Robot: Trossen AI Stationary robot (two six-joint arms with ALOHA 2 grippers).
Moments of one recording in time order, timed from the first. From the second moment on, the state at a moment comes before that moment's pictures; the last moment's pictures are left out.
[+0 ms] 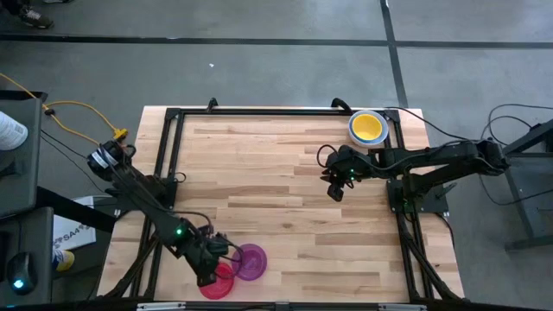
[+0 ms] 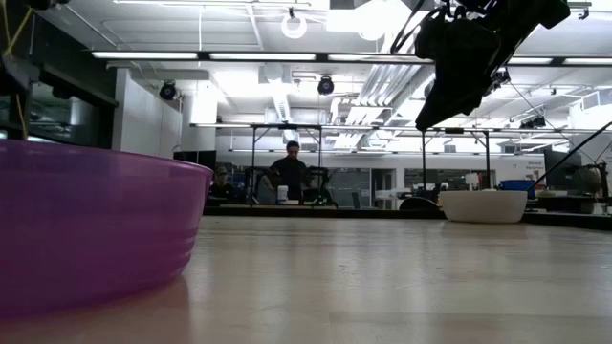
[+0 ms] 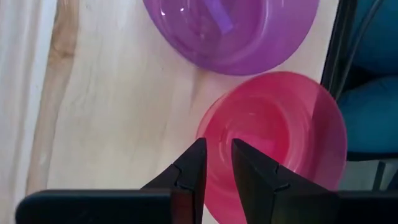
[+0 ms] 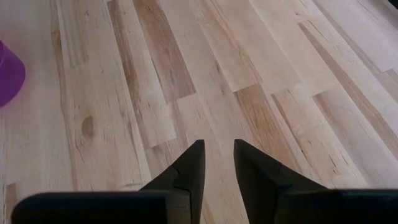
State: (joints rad) left arm -0.79 1.52 0.98 -0.56 -0.08 -1.04; right arm -0.03 1.15 0.75 -0.41 0.13 0.32
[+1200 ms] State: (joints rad) left arm -0.79 1.61 0.98 -0.54 0.01 -1.08; right arm -0.03 1.15 0.75 -0.41 0.13 0.34
